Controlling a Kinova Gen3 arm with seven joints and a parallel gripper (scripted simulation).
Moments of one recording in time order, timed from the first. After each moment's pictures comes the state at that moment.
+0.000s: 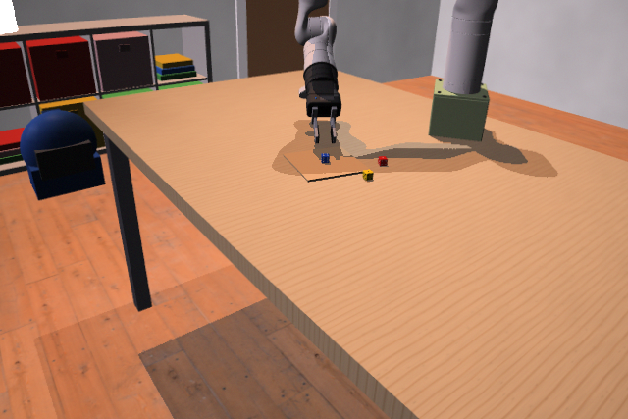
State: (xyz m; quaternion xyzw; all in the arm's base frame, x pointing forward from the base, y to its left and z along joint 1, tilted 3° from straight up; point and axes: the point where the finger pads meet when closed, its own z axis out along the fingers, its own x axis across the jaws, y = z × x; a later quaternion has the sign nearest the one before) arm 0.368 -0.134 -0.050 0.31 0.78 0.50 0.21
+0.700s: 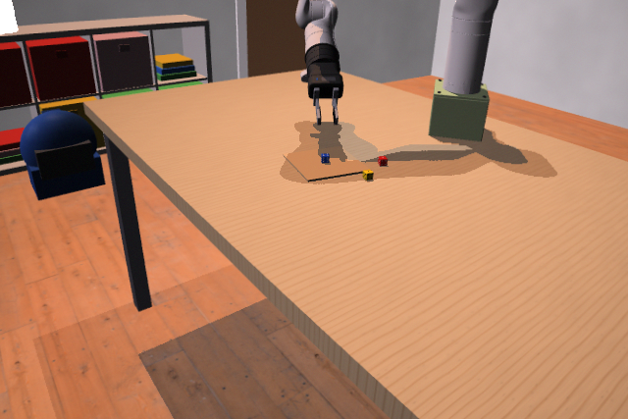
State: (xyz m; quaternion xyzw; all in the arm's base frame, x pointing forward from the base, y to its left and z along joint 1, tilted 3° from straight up) arm 0.362 -0.134 -0.009 0.32 0.78 0.50 0.20
